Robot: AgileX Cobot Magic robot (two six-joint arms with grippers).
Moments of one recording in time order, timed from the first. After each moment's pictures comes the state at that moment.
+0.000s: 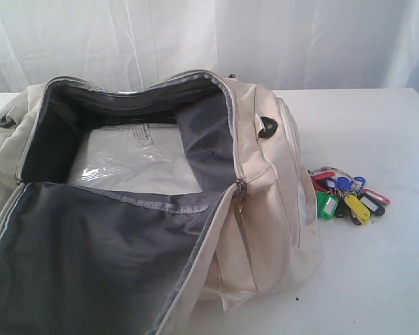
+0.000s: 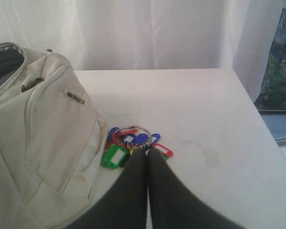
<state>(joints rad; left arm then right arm) -0.50 0.17 -0.28 -0.06 0.34 -0.05 0.51 0.01 -0.47 -0.38 0.82 0.35</state>
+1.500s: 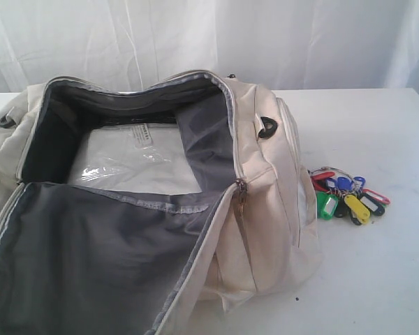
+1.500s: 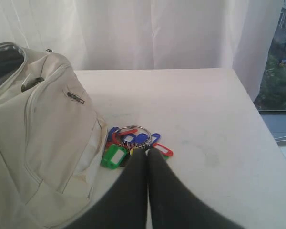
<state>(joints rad) 0.02 0.00 0.02 -0.05 0.43 0.10 0.51 0.01 -0.47 -0.38 0.82 0.35</state>
